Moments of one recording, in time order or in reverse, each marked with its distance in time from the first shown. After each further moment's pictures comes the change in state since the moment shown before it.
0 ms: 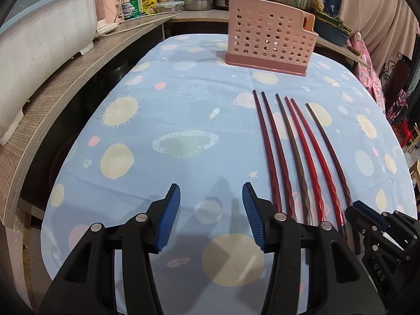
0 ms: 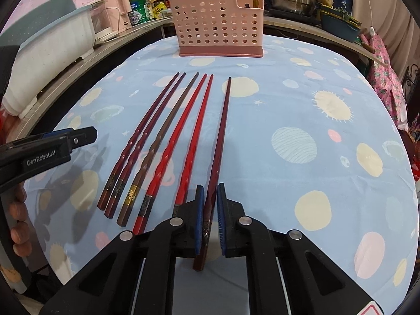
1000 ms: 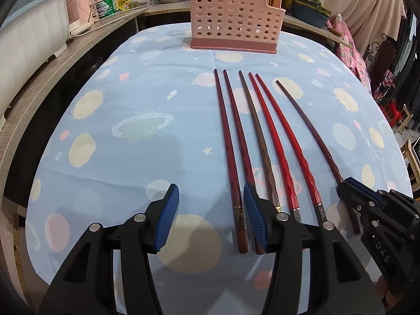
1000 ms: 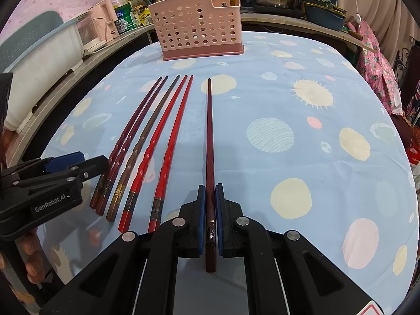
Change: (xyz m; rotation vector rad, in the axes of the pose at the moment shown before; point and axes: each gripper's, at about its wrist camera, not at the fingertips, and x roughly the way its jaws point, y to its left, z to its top) left arm 0.008 -0.036 -0.017 0.073 0.055 -0.064; right arm -0.006 -0.021 -0.006 0.071 -0.008 -0.004
